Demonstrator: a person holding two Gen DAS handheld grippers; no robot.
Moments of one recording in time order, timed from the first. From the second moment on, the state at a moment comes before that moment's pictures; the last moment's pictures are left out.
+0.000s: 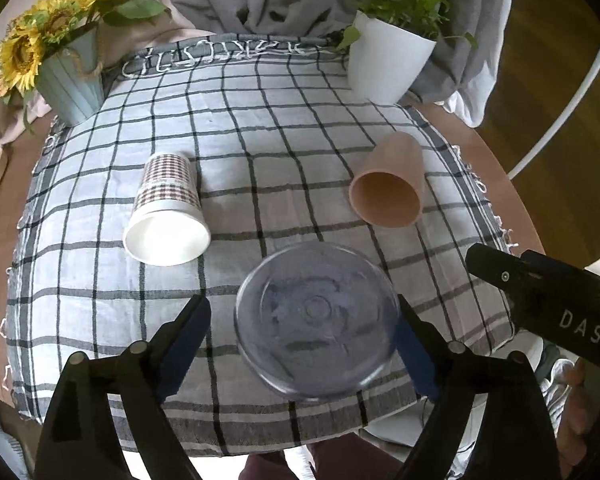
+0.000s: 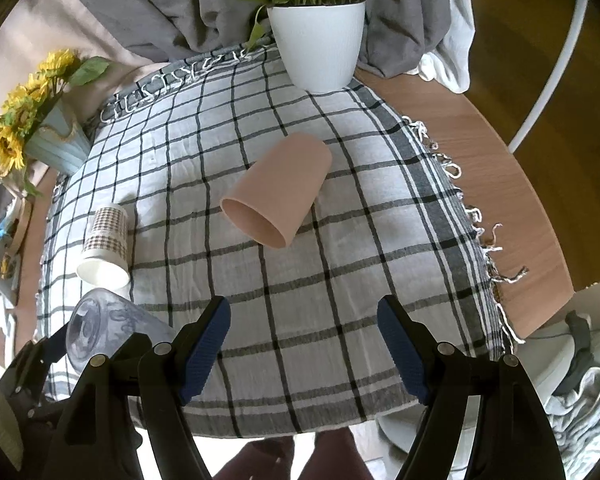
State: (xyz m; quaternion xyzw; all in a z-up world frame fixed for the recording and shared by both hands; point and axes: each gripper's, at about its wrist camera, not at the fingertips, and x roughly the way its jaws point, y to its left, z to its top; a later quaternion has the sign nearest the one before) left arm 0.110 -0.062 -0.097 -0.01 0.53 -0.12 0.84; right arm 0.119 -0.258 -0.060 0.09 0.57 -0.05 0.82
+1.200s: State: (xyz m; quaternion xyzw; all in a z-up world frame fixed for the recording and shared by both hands) left arm -0.038 -0.012 -0.013 -0.02 0.34 0.01 0.94; right arm -0.023 -0.231 0.028 0.07 0.39 -0.03 0.92
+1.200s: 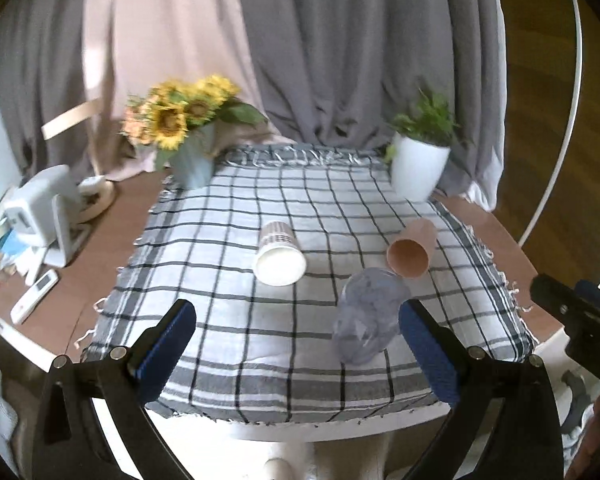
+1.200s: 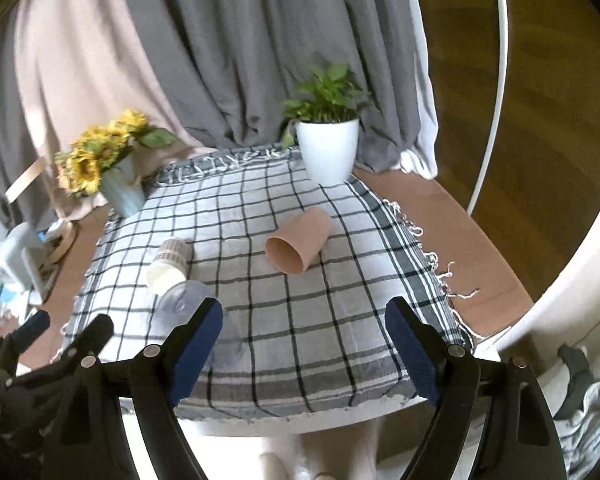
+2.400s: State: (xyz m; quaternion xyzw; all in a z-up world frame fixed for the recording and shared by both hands) left arm -0.103 -0.011 0.018 -0.01 0.28 0.01 0.96; right arm -0.100 -0.216 0.057 0.05 0.31 0.01 0.95
